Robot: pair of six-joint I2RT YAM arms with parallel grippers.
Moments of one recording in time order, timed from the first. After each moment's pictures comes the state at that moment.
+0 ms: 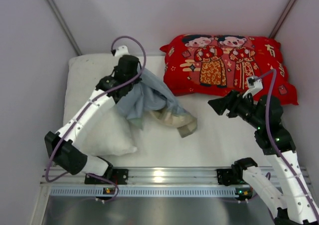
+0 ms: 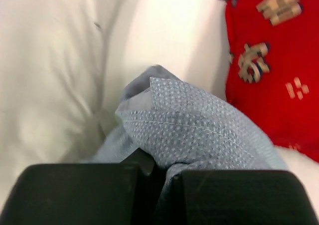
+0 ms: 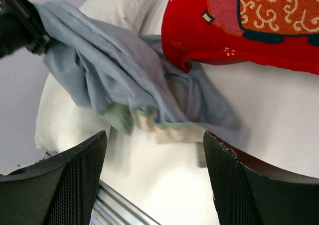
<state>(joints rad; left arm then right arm) -0.60 1.40 1.38 -0.57 -0.55 -0.60 0.25 0.63 0.90 -0.50 -0.34 0.54</state>
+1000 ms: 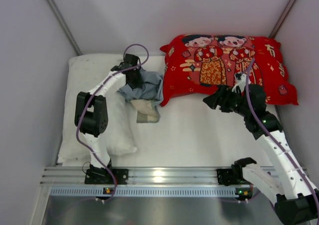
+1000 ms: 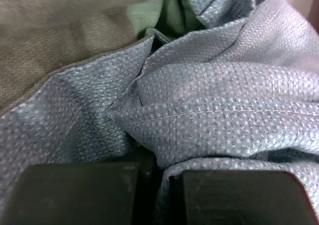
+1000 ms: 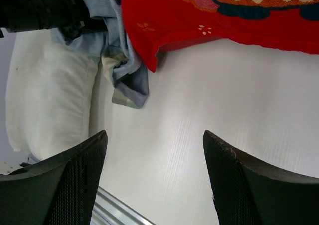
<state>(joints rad) -0.28 1.94 1.56 -0.58 -0.03 -0.50 0.26 0.83 0.87 -0.46 -0.32 0.53</state>
